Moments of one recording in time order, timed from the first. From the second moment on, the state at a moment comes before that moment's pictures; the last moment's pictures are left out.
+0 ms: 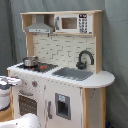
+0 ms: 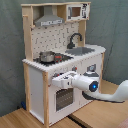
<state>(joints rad) -0.93 -1.50 1.59 -2.07 0.06 3.07 -0.92</state>
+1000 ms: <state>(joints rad) -0.93 -1.48 1.60 -2.07 0.08 3.07 -0.62</state>
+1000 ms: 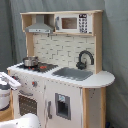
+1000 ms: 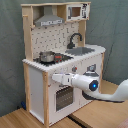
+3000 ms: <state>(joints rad) -0.92 -1.48 1.60 -2.08 0.09 3.07 0.03</state>
